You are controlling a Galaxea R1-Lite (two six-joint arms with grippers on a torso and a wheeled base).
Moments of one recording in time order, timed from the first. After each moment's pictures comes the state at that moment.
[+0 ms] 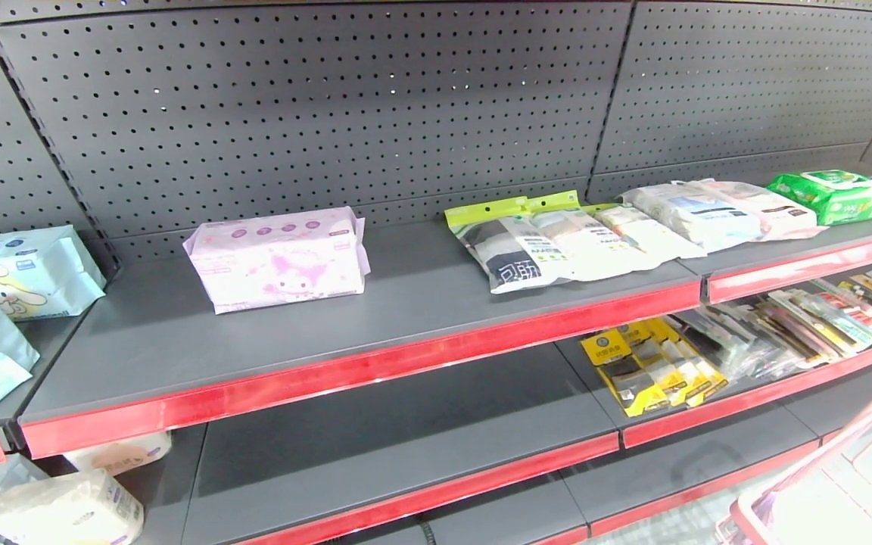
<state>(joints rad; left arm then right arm) 0.00 0.00 0.00 0.00 -0.03 0.00 -1.00 2.16 -0.41 -0.38 0.36 -1.39</state>
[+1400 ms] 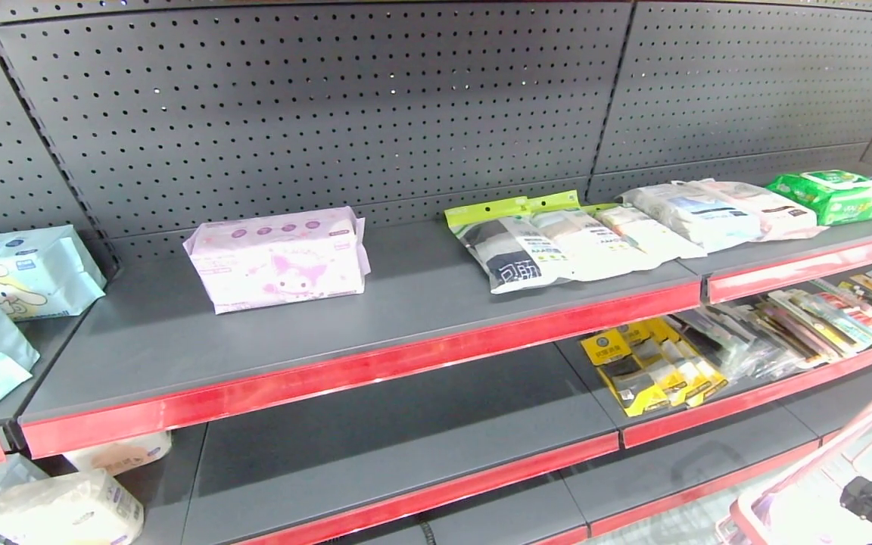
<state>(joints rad) 0.00 0.00 0.00 0.00 -0.03 0.00 -0.89 2.28 -0.48 -0.39 0.38 -1.25</state>
